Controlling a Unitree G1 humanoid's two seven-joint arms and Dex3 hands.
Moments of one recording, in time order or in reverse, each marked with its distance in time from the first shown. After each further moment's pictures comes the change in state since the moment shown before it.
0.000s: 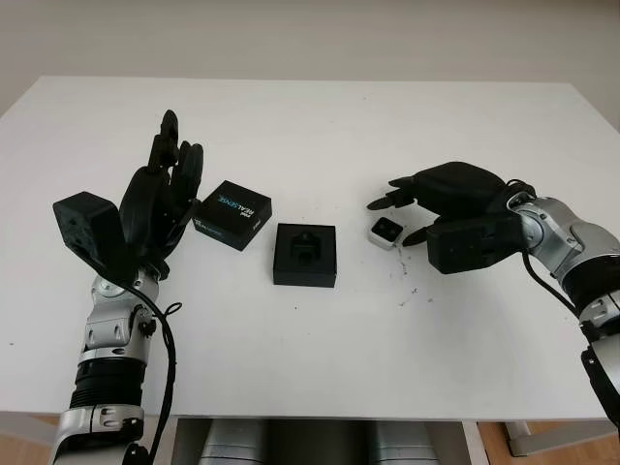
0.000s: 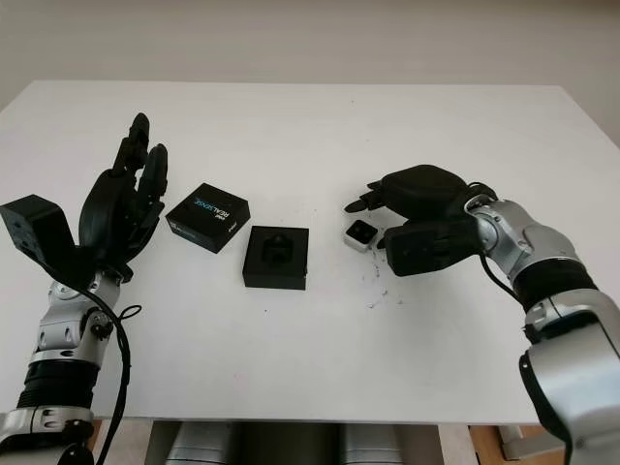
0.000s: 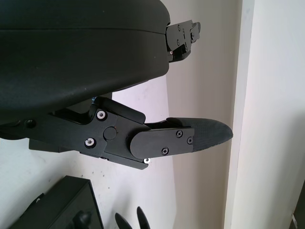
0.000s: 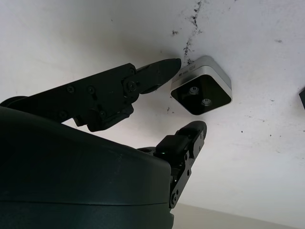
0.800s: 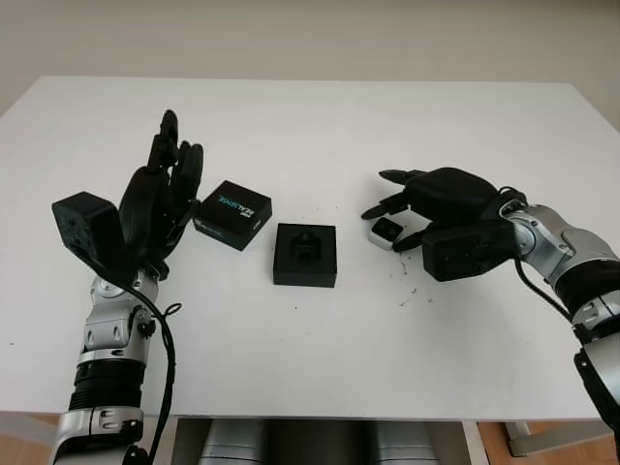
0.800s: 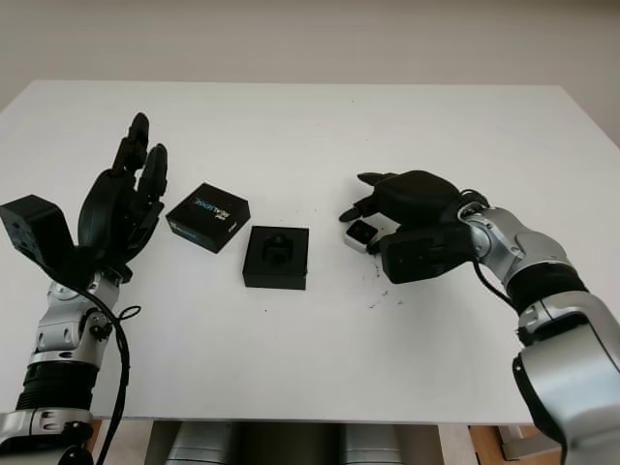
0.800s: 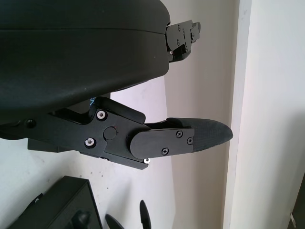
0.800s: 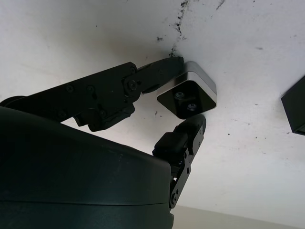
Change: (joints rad) left arm 0.004 0.000 0.000 -0.016 0.001 0.001 0.008; right arm 0.002 0.020 0.007 0.025 0.018 -0.032 -0.006
